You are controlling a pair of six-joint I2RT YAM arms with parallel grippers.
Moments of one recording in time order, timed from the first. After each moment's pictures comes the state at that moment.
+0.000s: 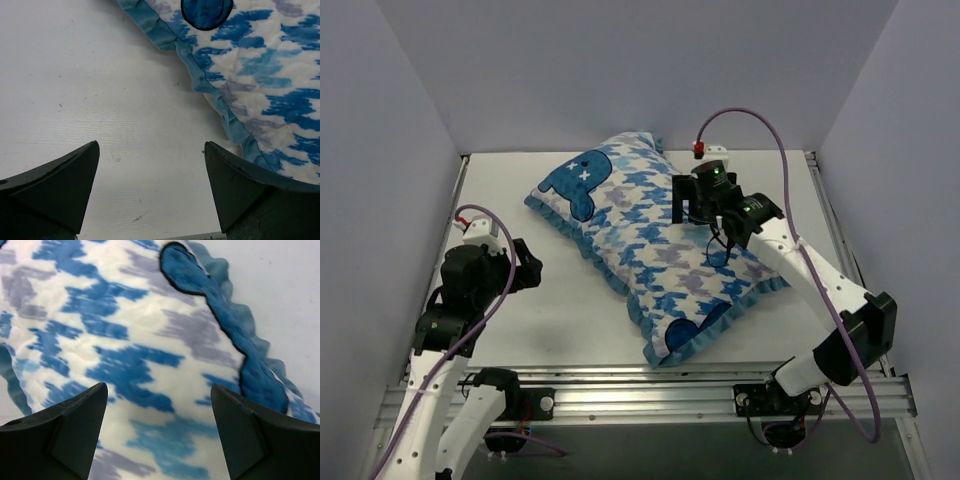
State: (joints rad) left arm -0.17 0.66 0.83 -0.66 -0.02 -0.33; right arm 0.59 1.53 1.45 -0.62 0.32 0.35
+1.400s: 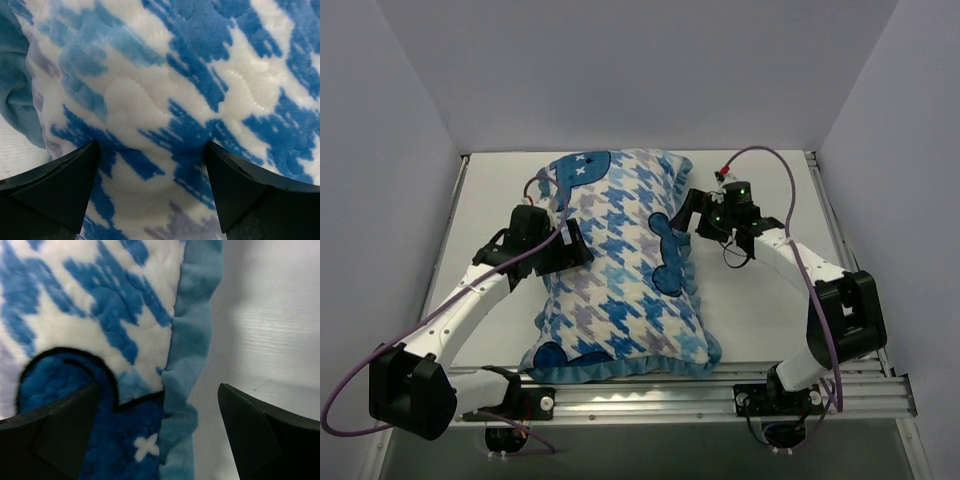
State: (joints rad) left arm -0.36 1.22 0.96 -0.54 0.14 -0.56; right arm 0.31 1.50 1.01 -0.14 -0.24 0.54
